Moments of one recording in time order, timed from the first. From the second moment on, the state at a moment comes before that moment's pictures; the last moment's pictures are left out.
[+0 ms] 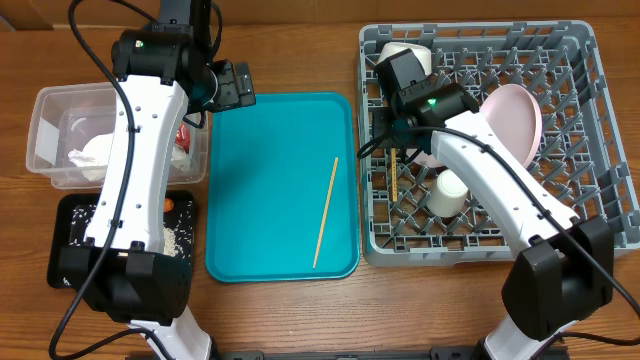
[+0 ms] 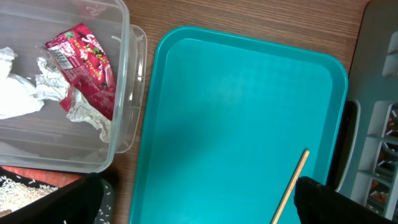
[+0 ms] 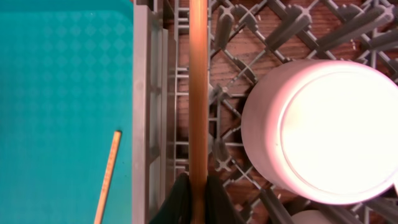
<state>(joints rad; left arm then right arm) -0.11 1.88 2.00 -1.31 -0.03 -0.33 0.43 1.83 1.57 -0.92 0.12 0.39</state>
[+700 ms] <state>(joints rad) -0.11 1.88 2.00 -1.31 -0.03 -0.33 0.43 1.83 1.49 -0.80 0.11 0.38</state>
